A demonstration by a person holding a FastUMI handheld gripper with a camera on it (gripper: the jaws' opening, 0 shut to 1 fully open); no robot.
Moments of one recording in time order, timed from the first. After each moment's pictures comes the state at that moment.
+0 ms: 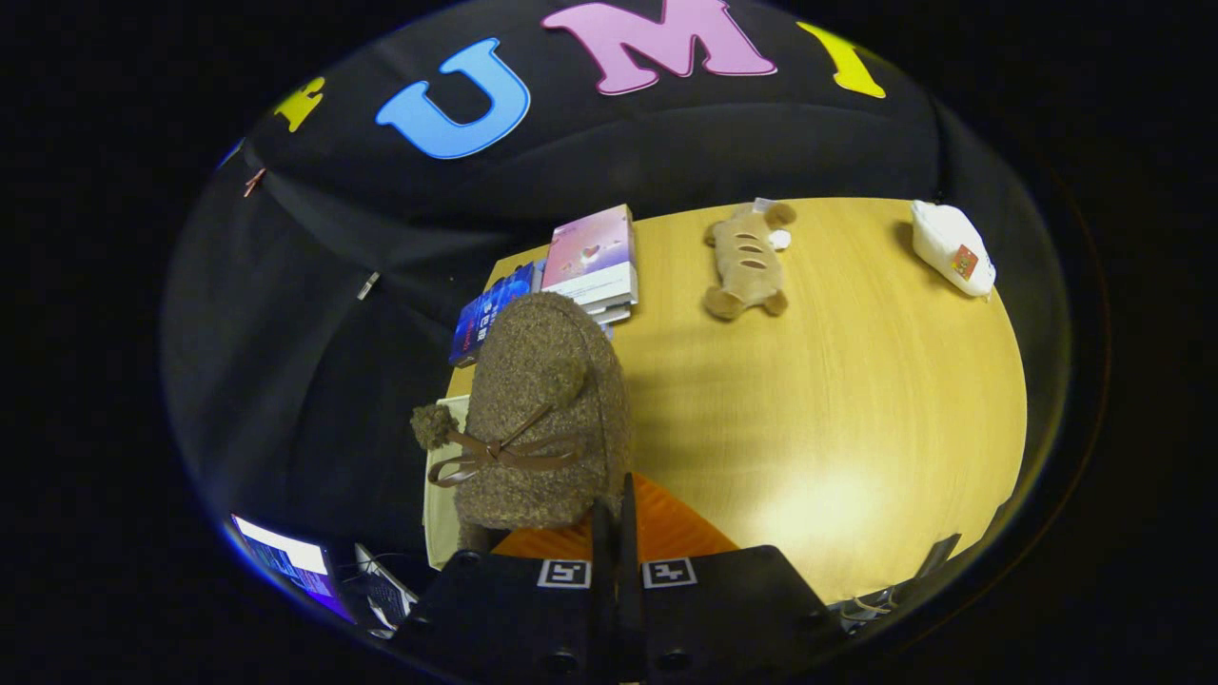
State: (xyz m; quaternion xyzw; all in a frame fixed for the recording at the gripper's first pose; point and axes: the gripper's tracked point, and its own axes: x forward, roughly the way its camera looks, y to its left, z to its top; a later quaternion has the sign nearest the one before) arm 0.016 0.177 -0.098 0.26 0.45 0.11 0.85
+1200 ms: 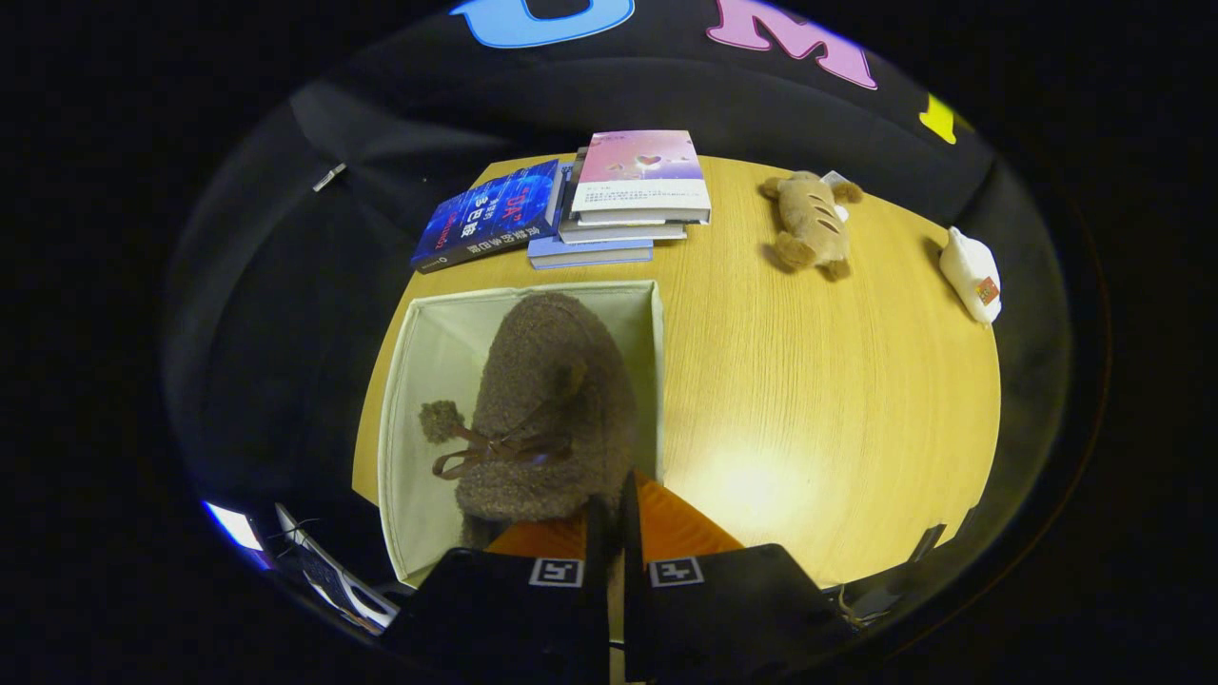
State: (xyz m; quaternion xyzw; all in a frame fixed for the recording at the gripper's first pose) arm 0.005 0.301 -0.165 0.12 0.54 0.08 0.83
